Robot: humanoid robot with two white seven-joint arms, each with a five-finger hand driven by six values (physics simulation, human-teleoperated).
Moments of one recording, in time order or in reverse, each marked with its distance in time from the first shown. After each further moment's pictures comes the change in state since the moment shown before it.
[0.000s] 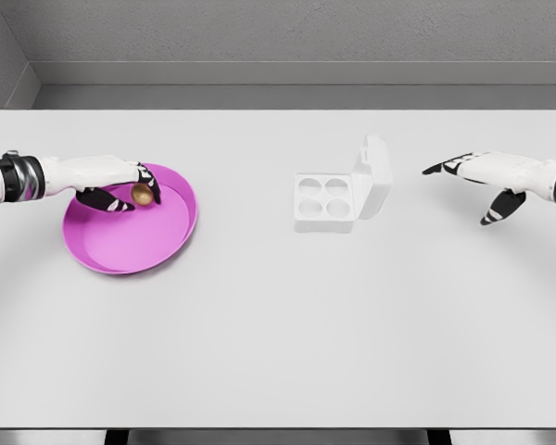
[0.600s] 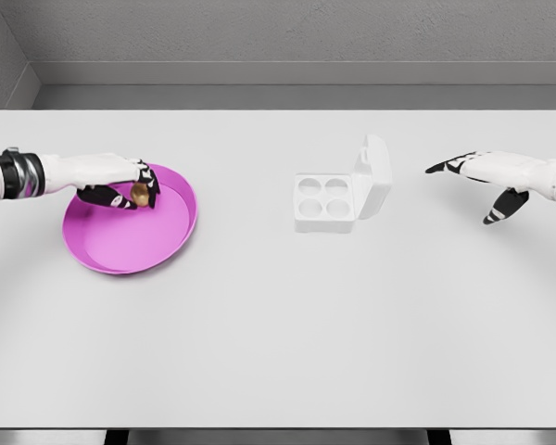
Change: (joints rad) left arm 0.002 0.001 0.020 -0.030 -0.003 -0.003 -0.028; right arm -0.002 0.000 -0.006 0.008 0.002 0.000 0.000
